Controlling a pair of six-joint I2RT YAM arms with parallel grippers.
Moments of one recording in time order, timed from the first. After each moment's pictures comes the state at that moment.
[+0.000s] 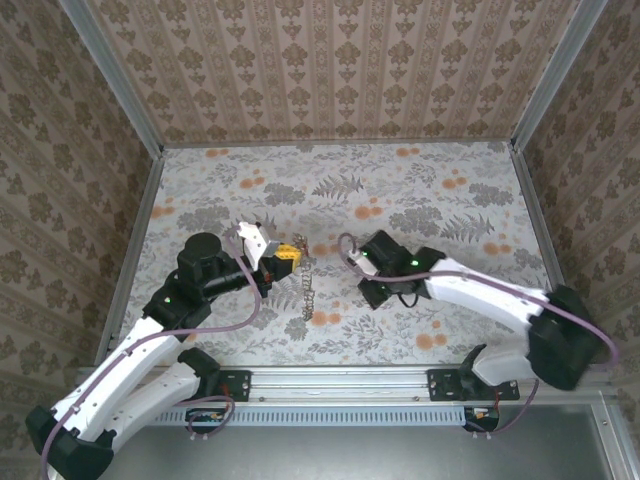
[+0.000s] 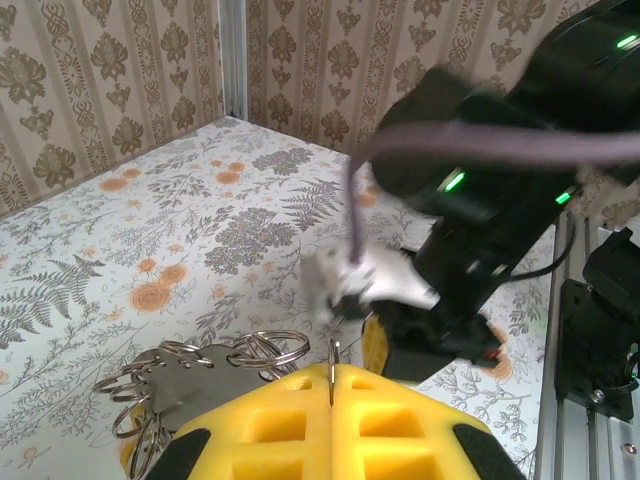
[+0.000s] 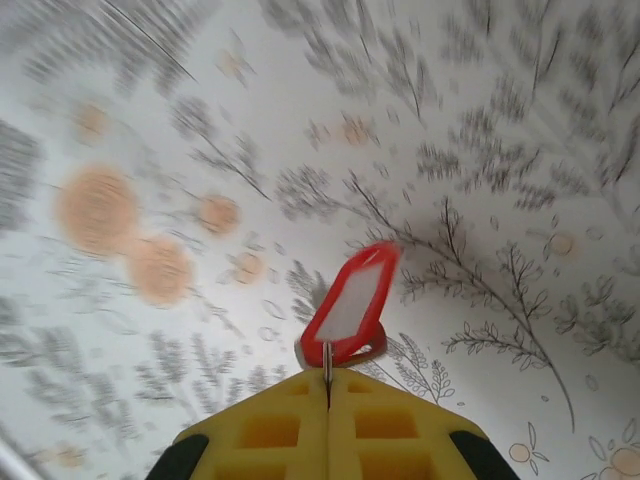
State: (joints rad) left arm -0.65 0.72 0.69 -0.19 0.53 0.00; right arm 0.76 1.28 0.86 -0.62 -0.05 0.09
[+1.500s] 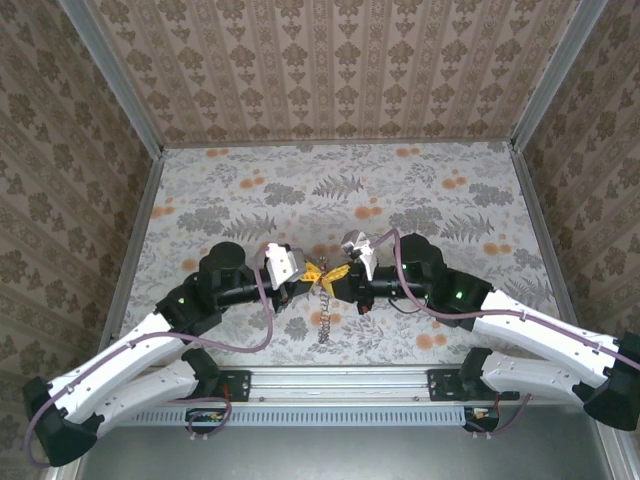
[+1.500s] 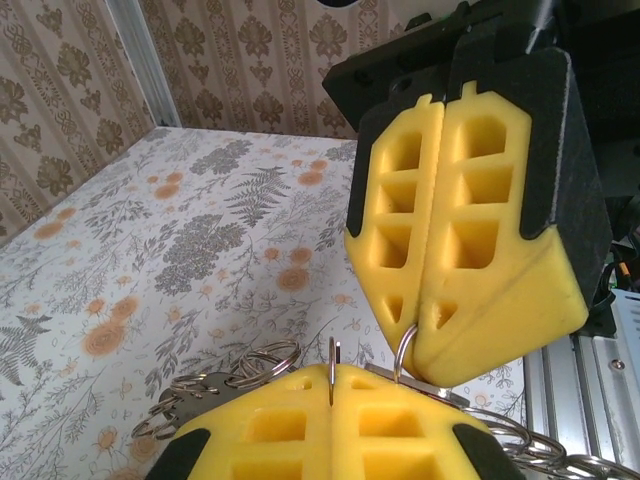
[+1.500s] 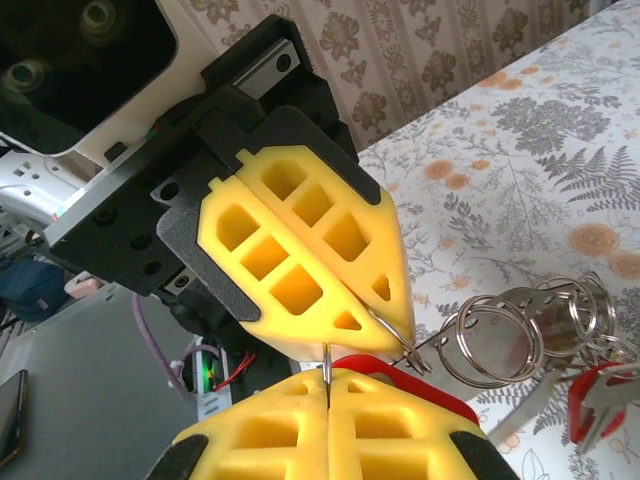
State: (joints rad) left arm -0.89 0.77 0.70 -0.20 0.42 0.20; right arm 0.92 0.99 0.81 -0.12 -0.37 0.29
